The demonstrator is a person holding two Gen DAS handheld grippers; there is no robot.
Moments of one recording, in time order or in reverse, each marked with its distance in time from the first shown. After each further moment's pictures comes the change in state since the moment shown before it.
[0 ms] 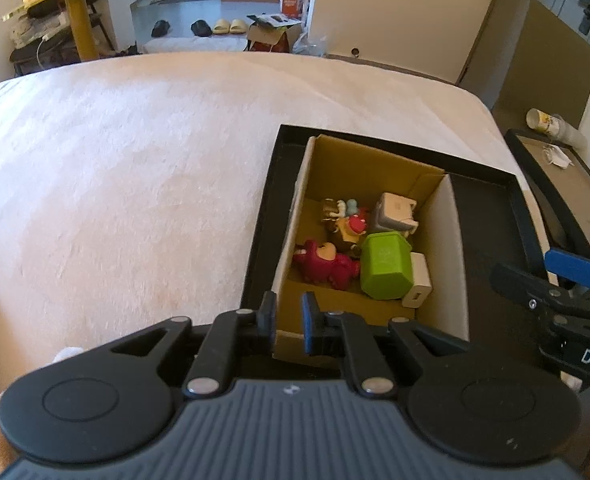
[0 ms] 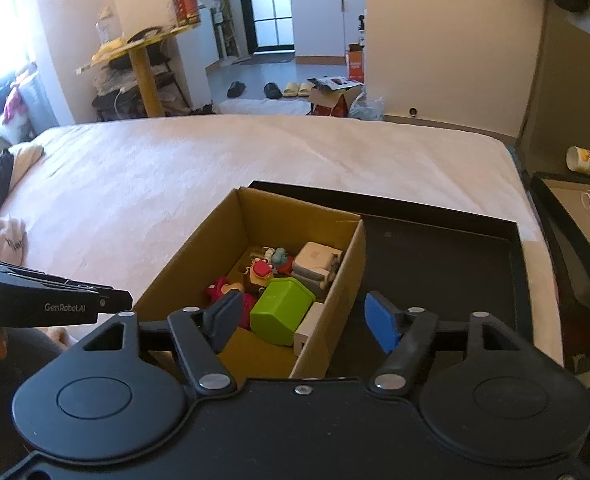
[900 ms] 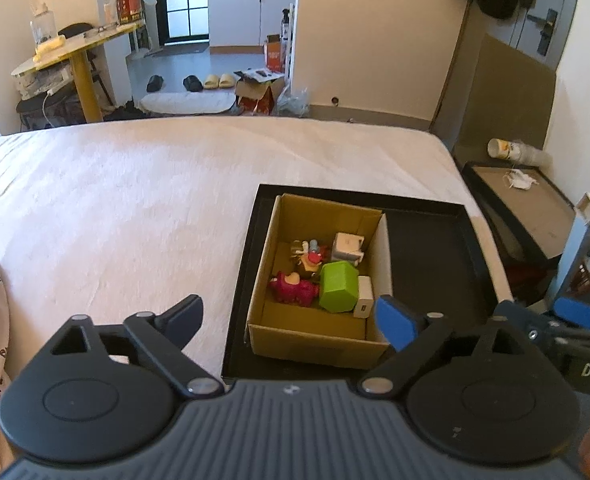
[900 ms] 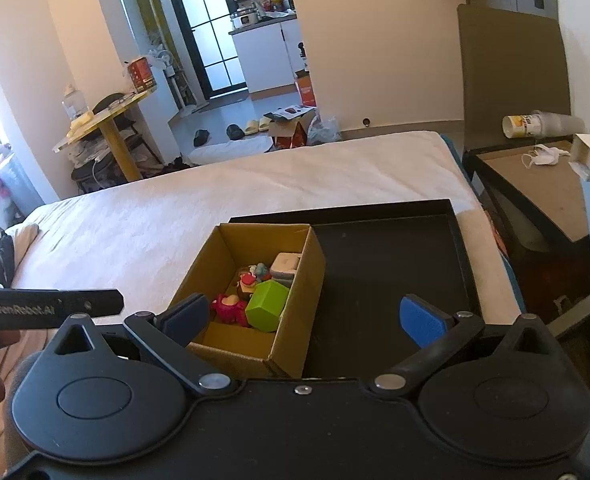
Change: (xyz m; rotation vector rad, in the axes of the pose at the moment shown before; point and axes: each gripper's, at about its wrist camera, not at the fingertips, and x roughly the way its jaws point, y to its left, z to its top) left arm -0.105 -0.034 -0.014 0.052 -0.150 -0.007; right arm -0.086 -0.029 -0.023 0.223 -0.085 -0.035
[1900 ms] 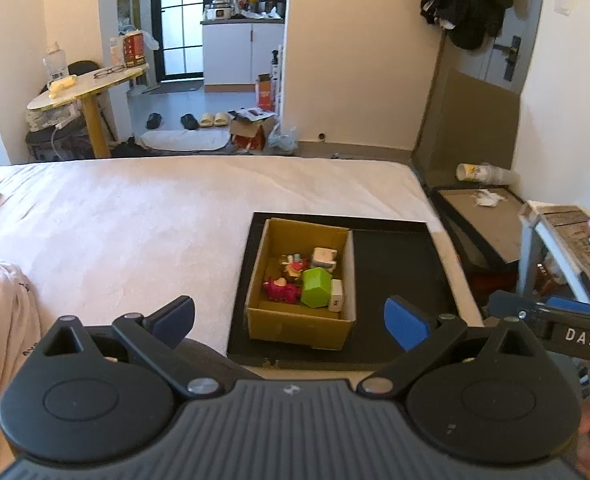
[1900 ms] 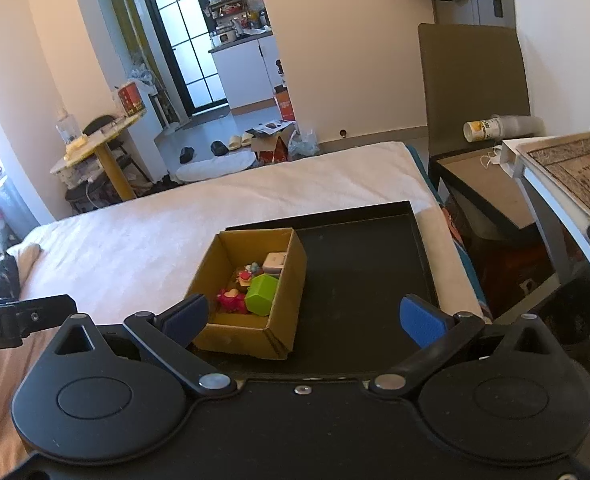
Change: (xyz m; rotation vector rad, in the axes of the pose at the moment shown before) left arm -0.113 -0.011 -0.033 0.024 -0.114 -0.029; right arm -0.085 -0.003 -0.011 0.056 -0.043 -0.039
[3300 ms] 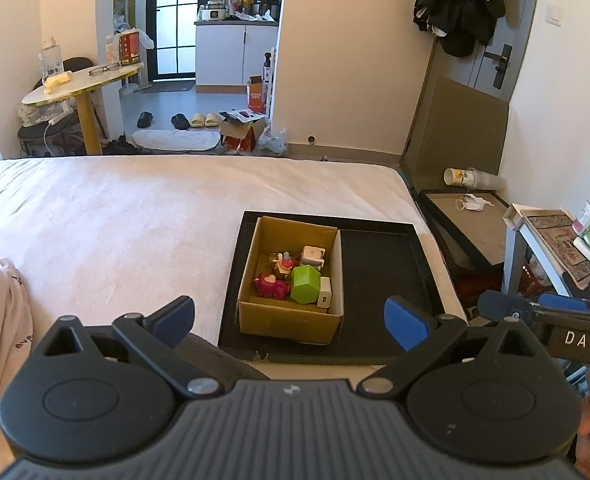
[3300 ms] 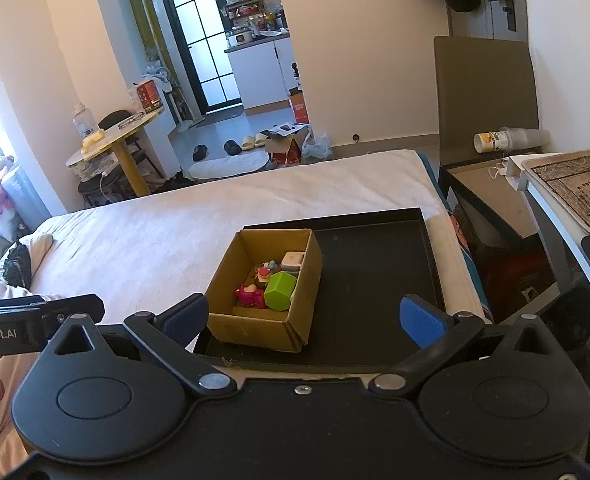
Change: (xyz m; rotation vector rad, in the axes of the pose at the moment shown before) left arm -0.011 0.007 -0.008 -0.014 -0.010 -0.034; right arm -0.024 0.017 0.001 -0.041 0.001 0.016
